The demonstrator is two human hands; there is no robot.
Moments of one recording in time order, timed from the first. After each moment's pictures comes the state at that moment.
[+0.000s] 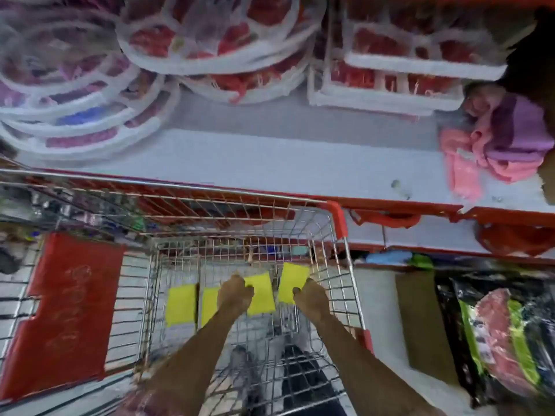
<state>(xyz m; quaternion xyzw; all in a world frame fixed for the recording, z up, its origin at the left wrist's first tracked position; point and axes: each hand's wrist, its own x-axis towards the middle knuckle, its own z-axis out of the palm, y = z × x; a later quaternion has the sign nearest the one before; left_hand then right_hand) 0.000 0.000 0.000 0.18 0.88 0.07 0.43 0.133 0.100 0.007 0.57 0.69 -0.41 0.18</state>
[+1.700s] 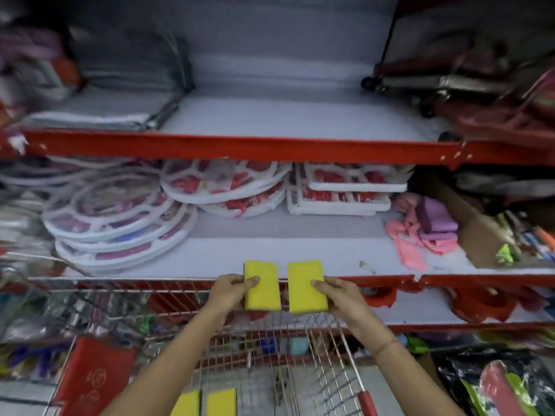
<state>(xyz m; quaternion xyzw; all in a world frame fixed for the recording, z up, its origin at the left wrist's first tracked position) -0.065 0.031 0.212 0.16 0.76 0.48 0.41 0.130 0.156 0.200 0.48 0.52 -0.68 -0.20</state>
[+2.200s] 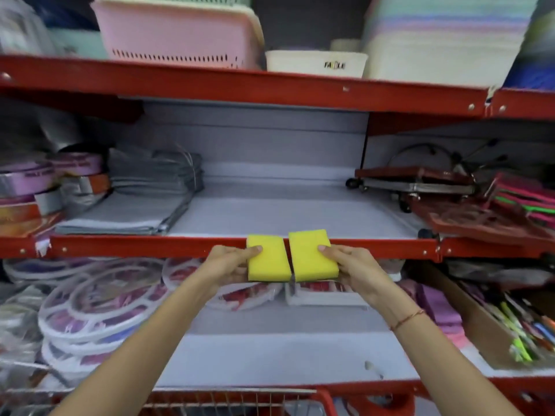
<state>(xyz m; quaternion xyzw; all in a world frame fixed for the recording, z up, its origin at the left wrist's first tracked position) -0.127 0.107 0.411 0.28 0.66 0.59 0.38 0.086 0.233 0.414 0.32 0.62 -0.65 -0.31</state>
